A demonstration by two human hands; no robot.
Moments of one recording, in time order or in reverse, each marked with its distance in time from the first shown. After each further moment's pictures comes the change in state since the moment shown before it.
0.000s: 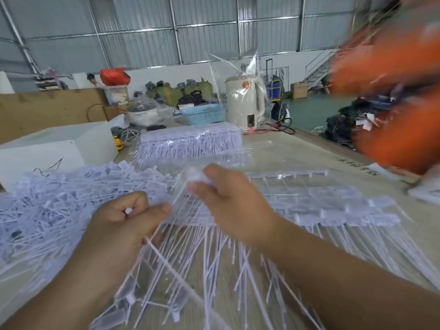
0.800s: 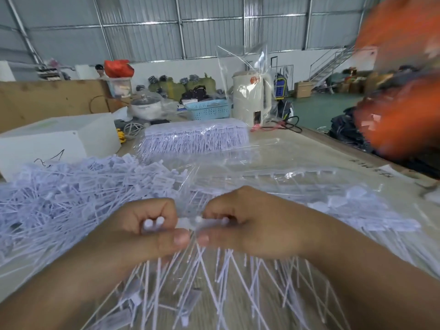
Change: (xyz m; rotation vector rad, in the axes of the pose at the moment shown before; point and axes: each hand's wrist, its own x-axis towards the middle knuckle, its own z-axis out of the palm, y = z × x) left_hand 0.003 0.000 -0.019 -0.001 -0.521 -0.034; right_hand -0.013 -0.012 -0.022 -0.073 -0.459 0.000
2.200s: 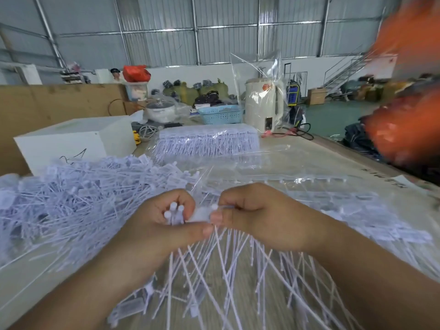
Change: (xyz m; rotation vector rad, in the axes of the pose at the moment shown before) left_hand 0.003 0.009 0.024 -0.051 0.227 -0.007; right_hand 0.002 0.008 -0.001 0.182 0.090 -0.046
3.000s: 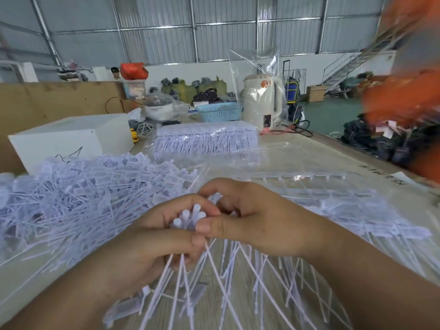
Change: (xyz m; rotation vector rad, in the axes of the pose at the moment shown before) left_hand -0.005 0.003 0.000 -0.255 -0.369 -0.034; right_hand -0.004 -0.004 0.005 0.096 -0.039 -0.036
